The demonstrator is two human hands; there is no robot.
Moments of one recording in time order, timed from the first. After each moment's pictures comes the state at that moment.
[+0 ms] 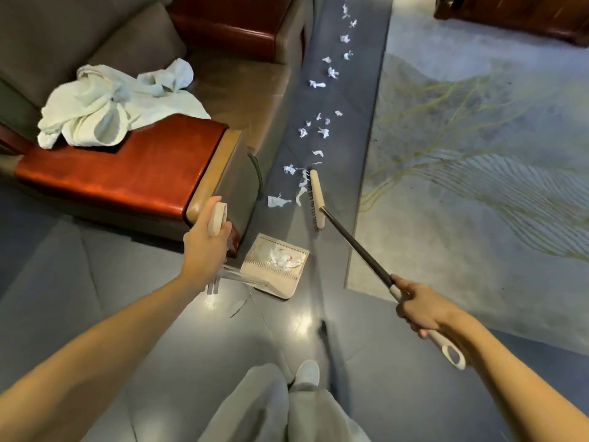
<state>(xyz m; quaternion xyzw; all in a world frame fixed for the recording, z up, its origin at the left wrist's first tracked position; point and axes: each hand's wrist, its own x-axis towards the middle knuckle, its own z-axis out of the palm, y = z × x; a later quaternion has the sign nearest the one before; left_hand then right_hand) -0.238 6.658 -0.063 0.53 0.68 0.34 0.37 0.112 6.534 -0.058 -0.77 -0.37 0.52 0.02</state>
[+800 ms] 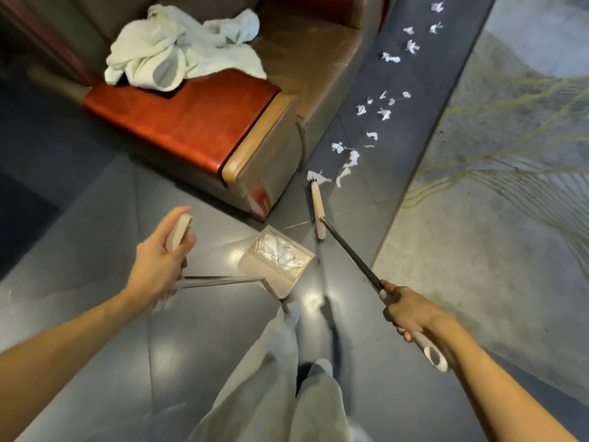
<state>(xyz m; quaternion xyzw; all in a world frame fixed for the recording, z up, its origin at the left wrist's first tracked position) -0.319 6.549 -0.062 0.47 0.75 0.32 0.34 0.096 6.558 -0.112 -0.72 -0.40 0.55 -0.11</state>
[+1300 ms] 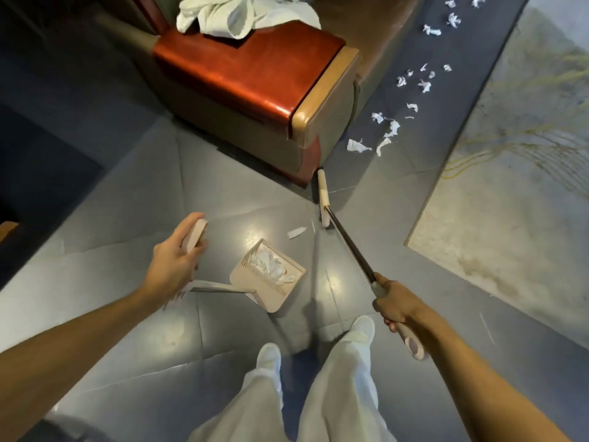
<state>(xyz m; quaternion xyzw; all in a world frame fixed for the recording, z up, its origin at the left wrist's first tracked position) -0.479 6.375 -0.093 0.44 0.76 0.27 0.39 -0.099 6.400 -0.124 -0.70 -0.46 0.53 -0.13</state>
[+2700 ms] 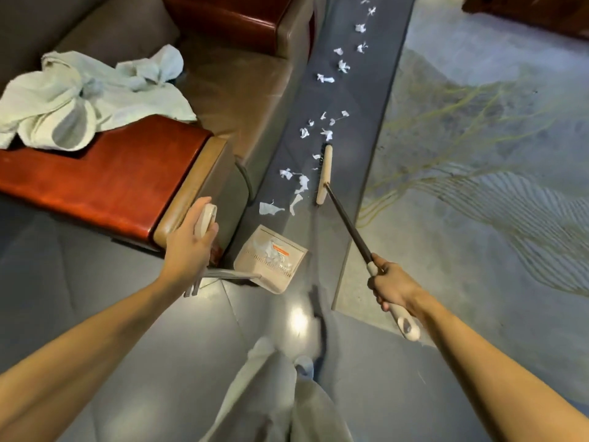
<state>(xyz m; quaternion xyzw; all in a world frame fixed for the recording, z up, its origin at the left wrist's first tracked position) -0.186 6.764 -0.082 0.54 0.69 0.33 0.35 0.158 6.709 -0.105 -0.77 -0.34 0.53 0.10</state>
